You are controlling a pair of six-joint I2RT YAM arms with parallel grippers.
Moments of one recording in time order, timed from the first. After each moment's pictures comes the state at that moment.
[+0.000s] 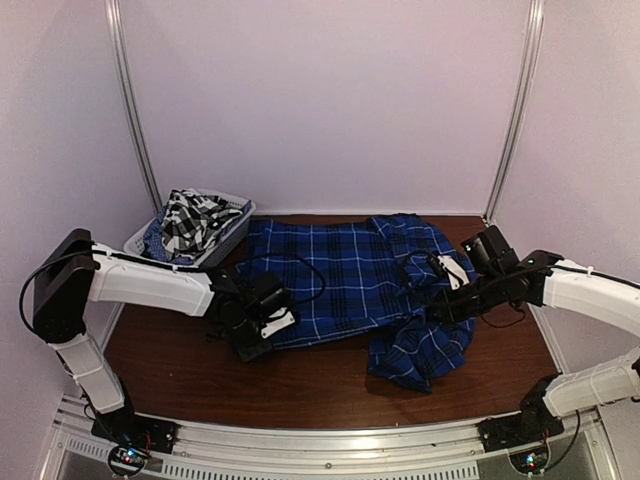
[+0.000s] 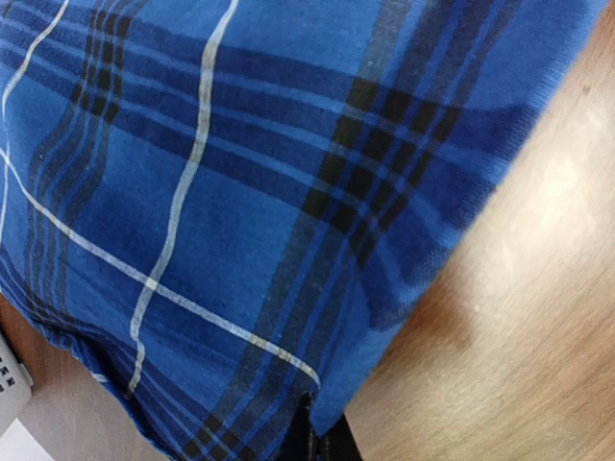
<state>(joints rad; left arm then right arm) -0.96 1.72 1.03 -0.64 -0.22 0.11 0.55 1.16 0.80 -0.58 -0.27 0.30</state>
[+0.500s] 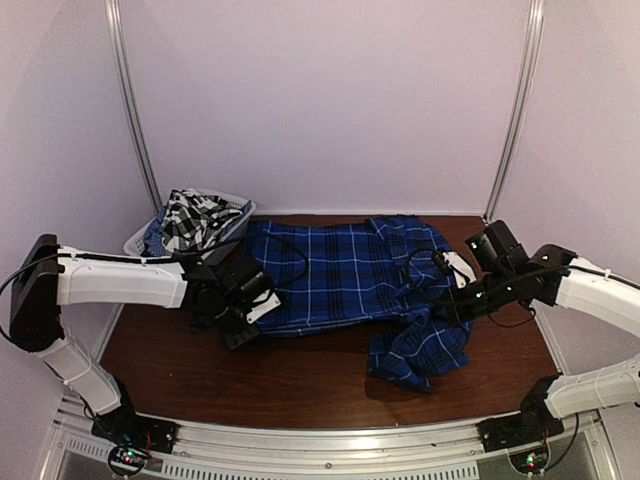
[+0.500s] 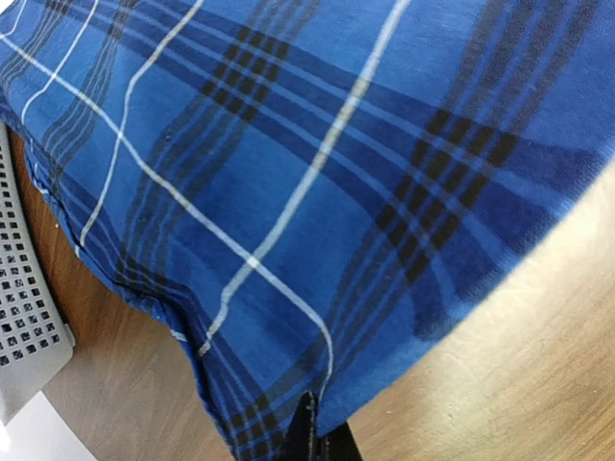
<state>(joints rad) -0.92 1.58 1.00 -0.68 -0.28 0.11 0.63 1.08 0.85 -0.72 -0.20 0.35</state>
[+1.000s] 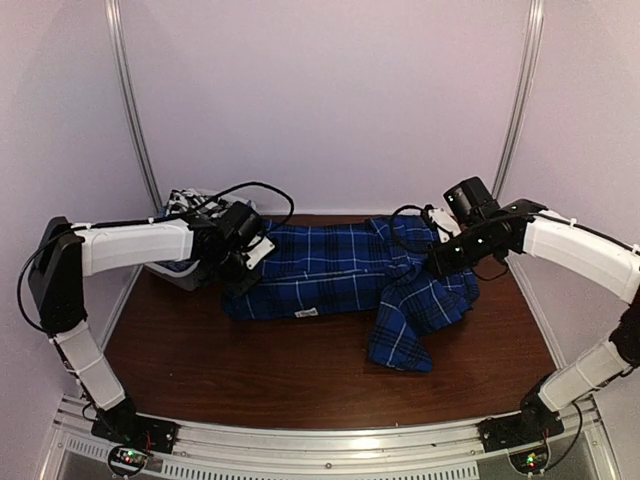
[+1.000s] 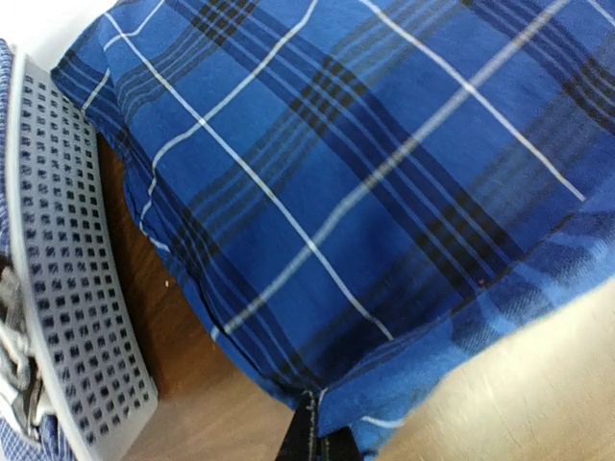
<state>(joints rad) -0.68 1.71 1.26 -0.67 -0.24 0.16 0.53 1.39 1.18 -0.75 -0.01 0.21</state>
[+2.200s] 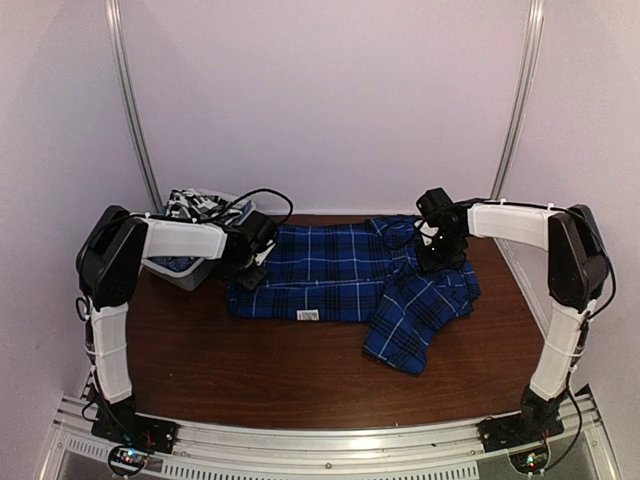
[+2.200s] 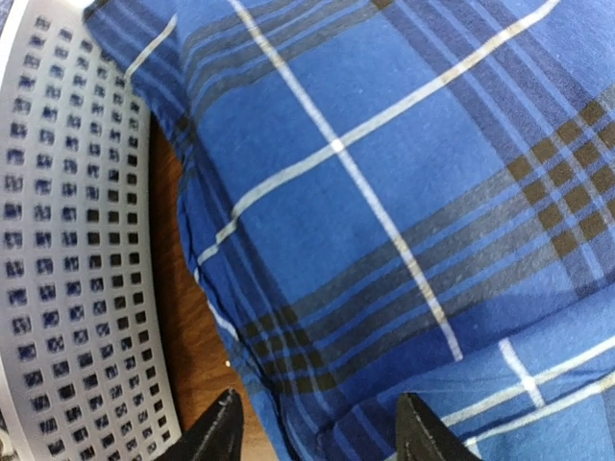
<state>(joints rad) -0.60 2.05 1.43 -0.49 -0.47 0.12 0.39 1.88 1.42 -0.70 0.17 0.14</state>
